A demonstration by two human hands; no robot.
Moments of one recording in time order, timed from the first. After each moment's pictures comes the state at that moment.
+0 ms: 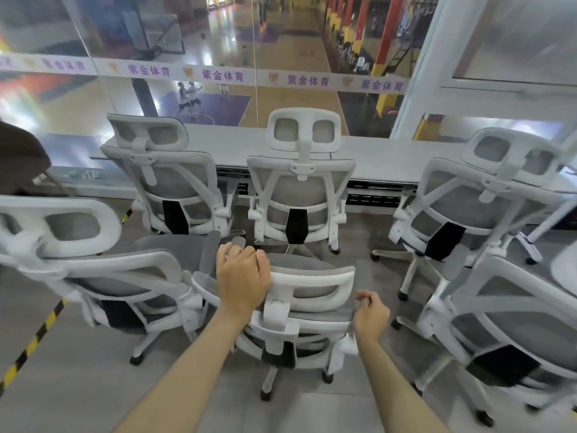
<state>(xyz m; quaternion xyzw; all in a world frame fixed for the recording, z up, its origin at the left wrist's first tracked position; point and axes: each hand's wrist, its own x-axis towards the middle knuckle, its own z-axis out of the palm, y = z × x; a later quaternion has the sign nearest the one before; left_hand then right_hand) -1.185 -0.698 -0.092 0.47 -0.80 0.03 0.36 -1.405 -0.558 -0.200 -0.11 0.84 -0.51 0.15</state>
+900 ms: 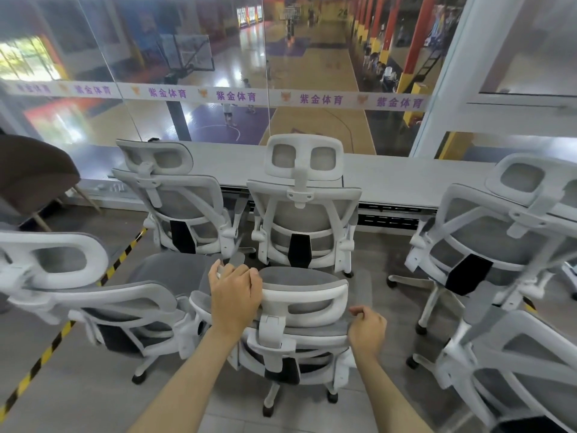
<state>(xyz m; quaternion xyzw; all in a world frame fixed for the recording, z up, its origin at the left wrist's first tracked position) -1.251 -0.745 -0.086 0.52 -0.79 0.03 0.34 -1.492 -0.626 -0.196 -0.24 0.87 -0.39 0.16</state>
